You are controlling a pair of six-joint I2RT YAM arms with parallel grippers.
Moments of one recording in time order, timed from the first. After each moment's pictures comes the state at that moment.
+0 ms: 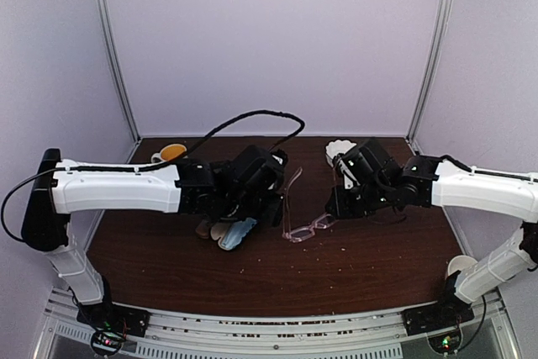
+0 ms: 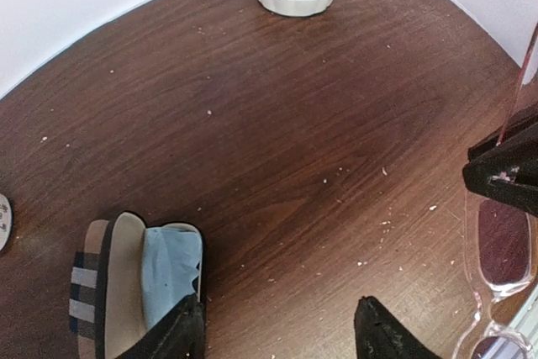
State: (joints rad) left arm -1.17 1.72 1.38 -0.46 -0.40 -0.45; right arm 0.87 1.35 1.03 -0.55 0.10 0.67
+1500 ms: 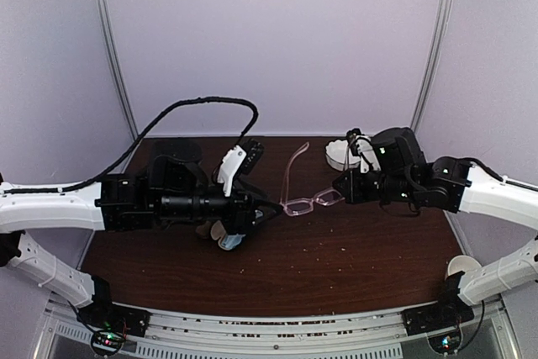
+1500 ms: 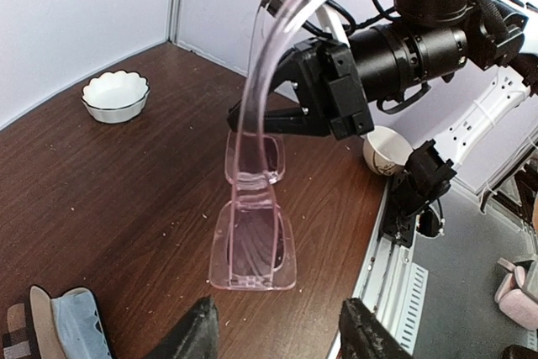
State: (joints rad) left arm -1.17 1.27 1.01 -0.07 0.06 -0.27; right arm 0.88 1.18 0.99 -0.42 0.18 0.53
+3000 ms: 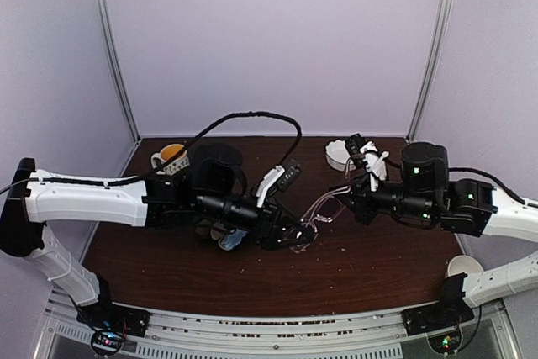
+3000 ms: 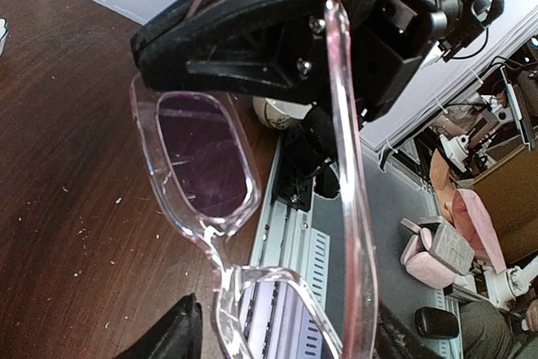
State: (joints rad) left arm -1.14 1.51 1.09 0.03 0.47 -0.40; right arm 1.02 0.97 0.84 -0.23 0.12 0.19
